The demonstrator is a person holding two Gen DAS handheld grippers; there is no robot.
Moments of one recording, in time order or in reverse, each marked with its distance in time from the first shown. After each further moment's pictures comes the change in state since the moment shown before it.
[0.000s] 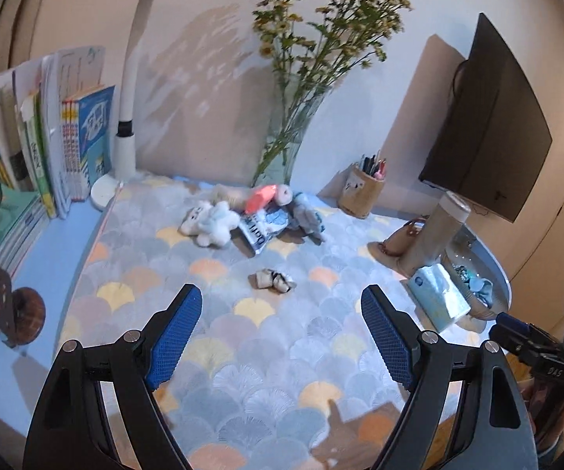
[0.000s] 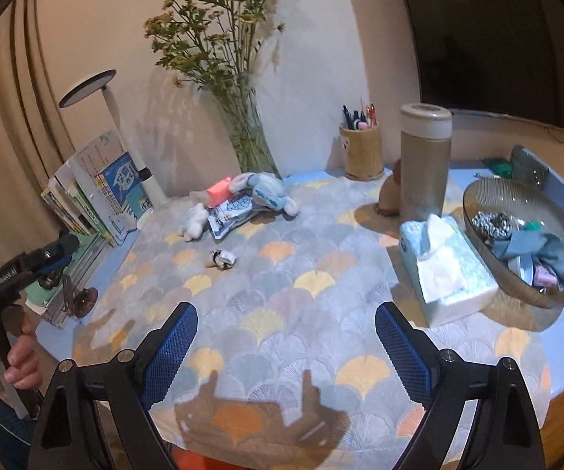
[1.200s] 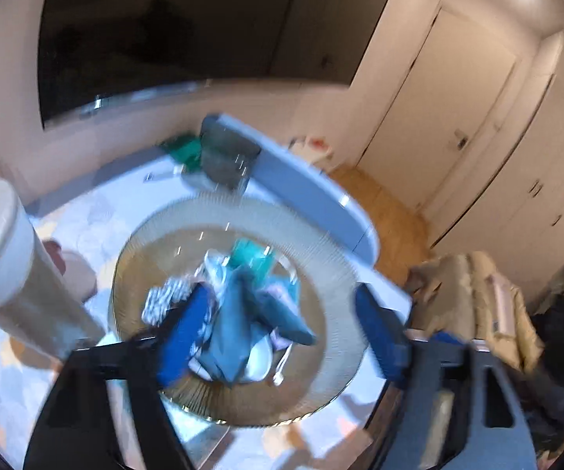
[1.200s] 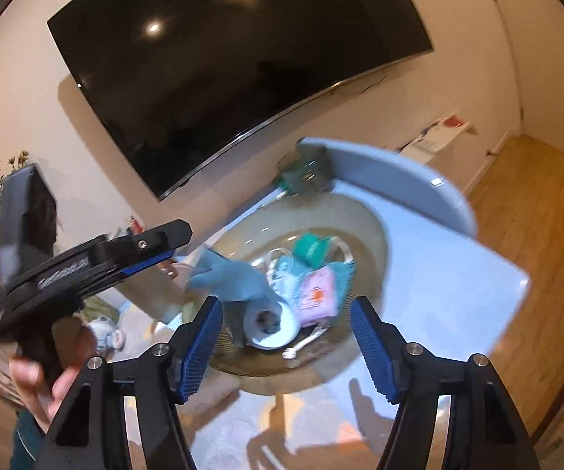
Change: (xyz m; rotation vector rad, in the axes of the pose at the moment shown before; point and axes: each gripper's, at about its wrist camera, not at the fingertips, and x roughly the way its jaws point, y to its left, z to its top) left arm 0.250 -0.453 0.012 0.487 0.418 -0.549; right arm -0.095 -0.285 0.007 0.535 -0.195 -0.326
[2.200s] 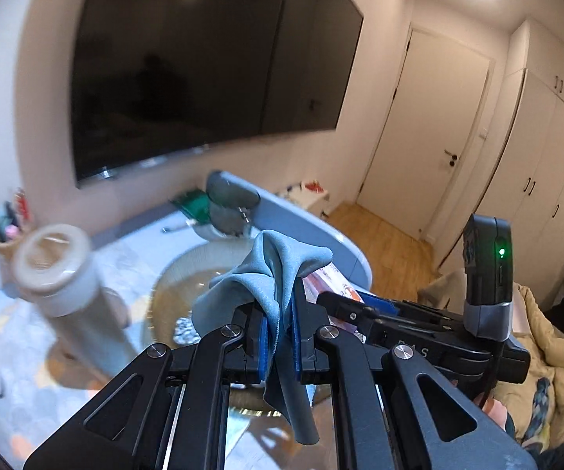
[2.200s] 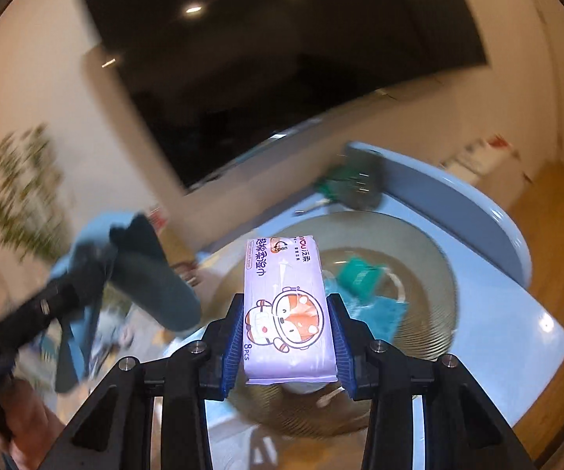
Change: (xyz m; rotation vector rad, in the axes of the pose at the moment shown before) left arm -0.061 -0.012 -0.012 0.097 -0.225 0.003; right arm 0.069 0.029 0.031 -0.081 0.039 0.085
